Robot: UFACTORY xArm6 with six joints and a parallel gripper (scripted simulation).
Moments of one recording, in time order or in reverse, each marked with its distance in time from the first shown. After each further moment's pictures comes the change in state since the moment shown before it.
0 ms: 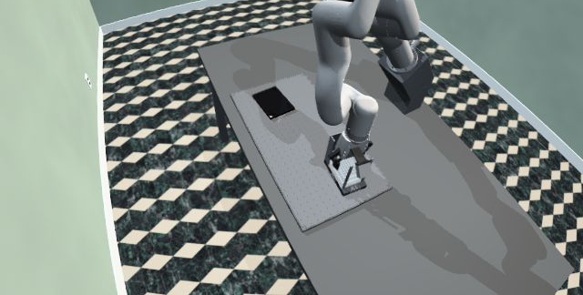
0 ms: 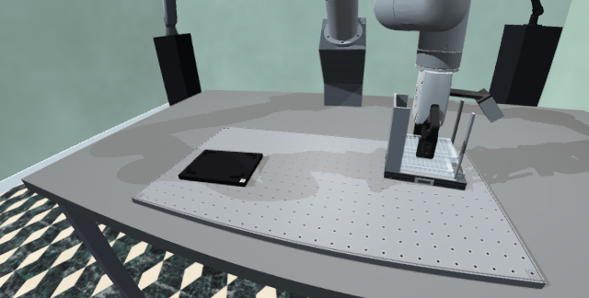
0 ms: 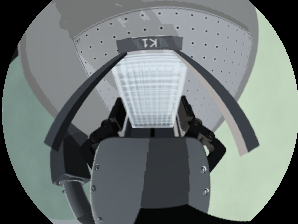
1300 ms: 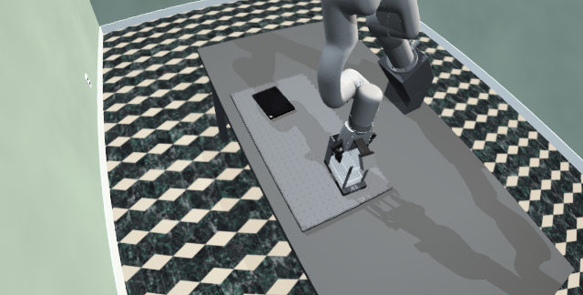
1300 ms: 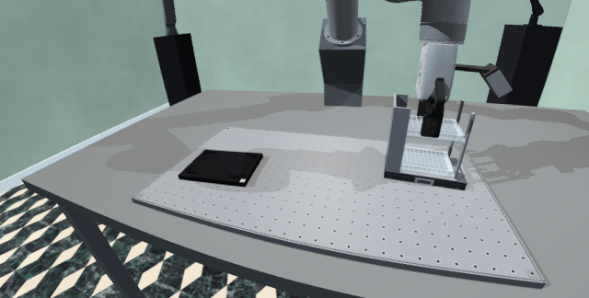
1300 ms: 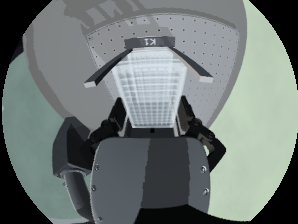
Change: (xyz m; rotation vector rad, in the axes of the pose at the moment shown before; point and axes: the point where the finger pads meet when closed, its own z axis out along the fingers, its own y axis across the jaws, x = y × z) arm 0.001 0.000 -0.045 -0.002 0.003 0.000
